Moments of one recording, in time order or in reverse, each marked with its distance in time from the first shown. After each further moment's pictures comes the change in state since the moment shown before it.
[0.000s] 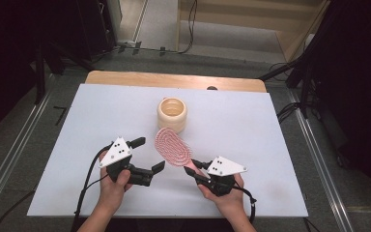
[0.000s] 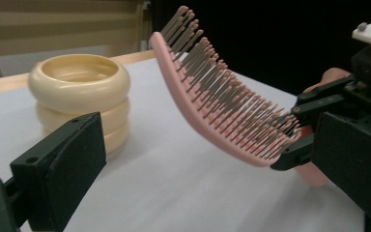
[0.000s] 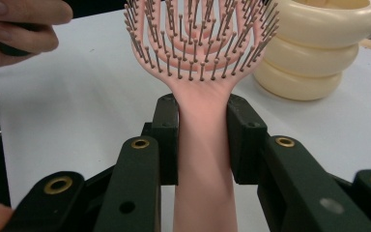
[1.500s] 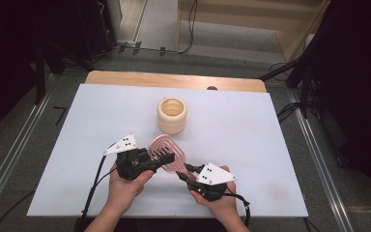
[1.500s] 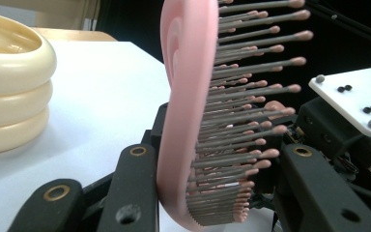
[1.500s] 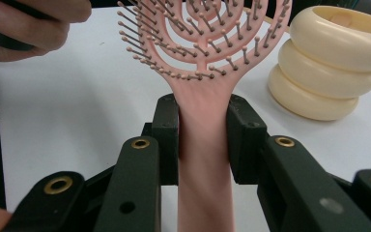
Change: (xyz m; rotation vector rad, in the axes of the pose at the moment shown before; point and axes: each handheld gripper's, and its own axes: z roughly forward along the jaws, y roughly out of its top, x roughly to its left) left arm 0.000 0.004 0.017 0.016 -0.219 -0.218; right arm 0.021 -0.002 0.012 -0.023 -0.007 -0.111
